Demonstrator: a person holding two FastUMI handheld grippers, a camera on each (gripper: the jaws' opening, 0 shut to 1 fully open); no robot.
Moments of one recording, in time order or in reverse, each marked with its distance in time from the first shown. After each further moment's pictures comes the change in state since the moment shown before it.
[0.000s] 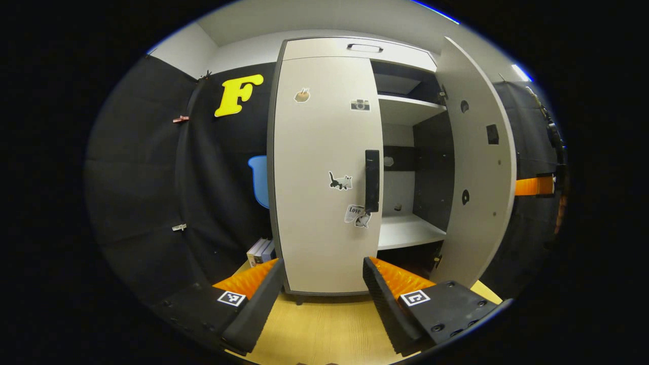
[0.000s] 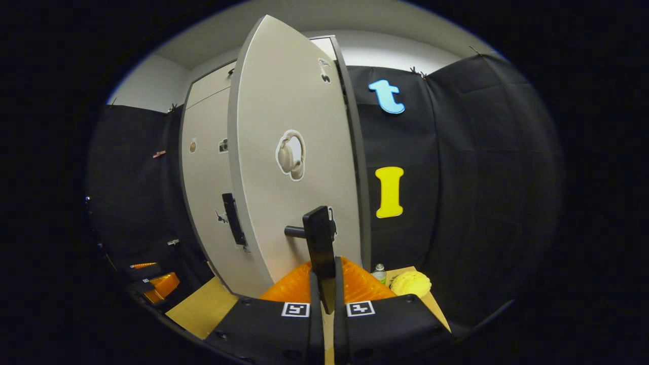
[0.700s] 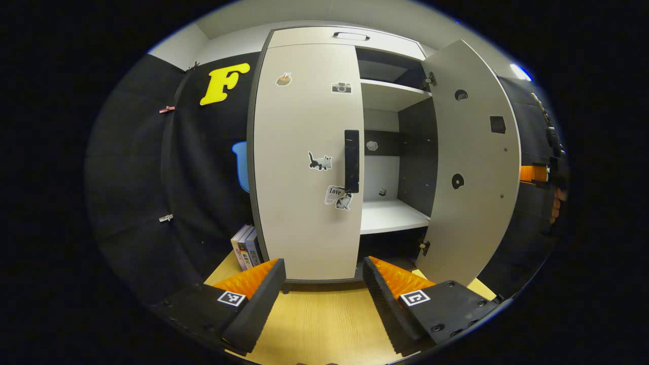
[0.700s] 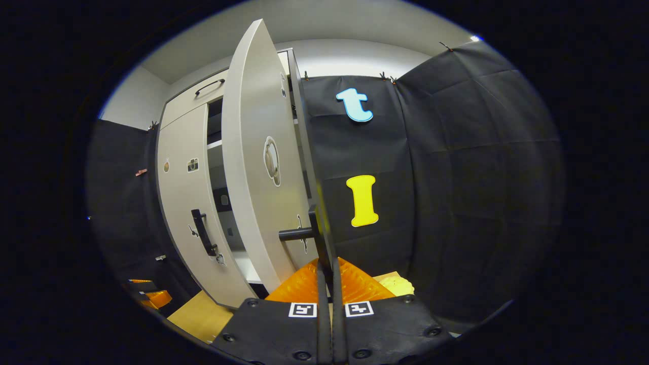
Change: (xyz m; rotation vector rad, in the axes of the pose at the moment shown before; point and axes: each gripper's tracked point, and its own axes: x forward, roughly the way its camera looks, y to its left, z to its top) left arm -0.007 -0.022 -0.030 -0.011 0.080 -0.063; right arm -0.003 -0.054 0.009 0.068 -0.072 -0.066
